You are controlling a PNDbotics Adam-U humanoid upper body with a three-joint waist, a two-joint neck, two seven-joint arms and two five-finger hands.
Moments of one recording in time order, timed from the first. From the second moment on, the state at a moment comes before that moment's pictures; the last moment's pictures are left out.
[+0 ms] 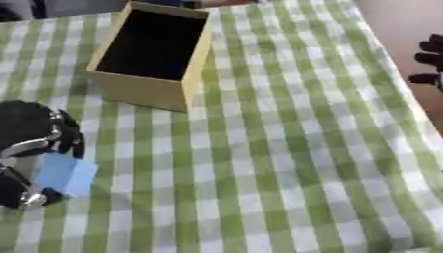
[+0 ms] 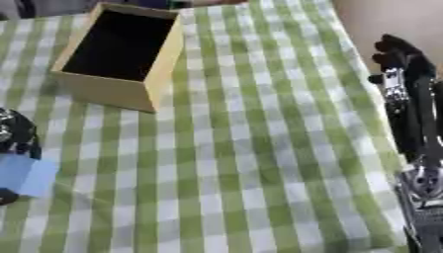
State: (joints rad) left arm -0.50 0.98 -0.30 -1.99 -0.64 -0.07 -0.60; right arm -0.19 -0.32 -0.08 -1.98 0.28 -0.03 -0.21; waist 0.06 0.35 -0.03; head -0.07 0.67
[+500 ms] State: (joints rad) left arm -0.75 0.95 -0.27 -1.98 -0.61 -0.03 -0.64; right arm -0.18 -0.33 -0.08 -1.98 0.28 -0.03 -0.20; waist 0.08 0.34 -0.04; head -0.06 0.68
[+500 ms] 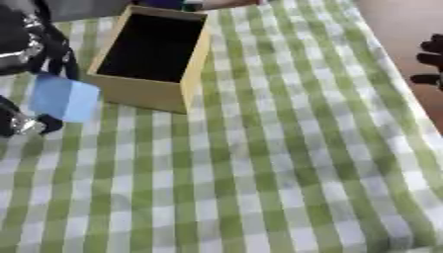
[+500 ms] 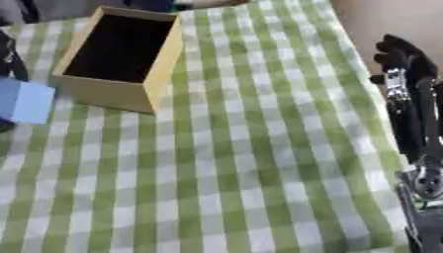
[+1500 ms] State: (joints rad) left arm -1.20 0.59 -0.29 -1.30 -0.79 -0.09 -0.56; right arm -0.20 -0.33 -0.06 -1.98 0.27 -0.03 -0.18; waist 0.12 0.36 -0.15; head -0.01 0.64
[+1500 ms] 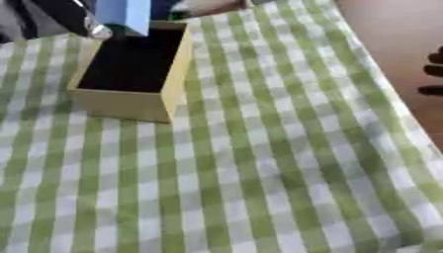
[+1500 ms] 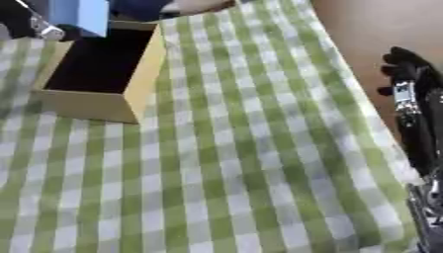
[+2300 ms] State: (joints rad) left arm -1.21 0.49 -0.24 -1.00 -1.01 -0.17 -0.44; right arm -0.21 -0.33 -0.06 -1.98 0.26 -0.04 -0.17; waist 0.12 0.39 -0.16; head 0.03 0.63
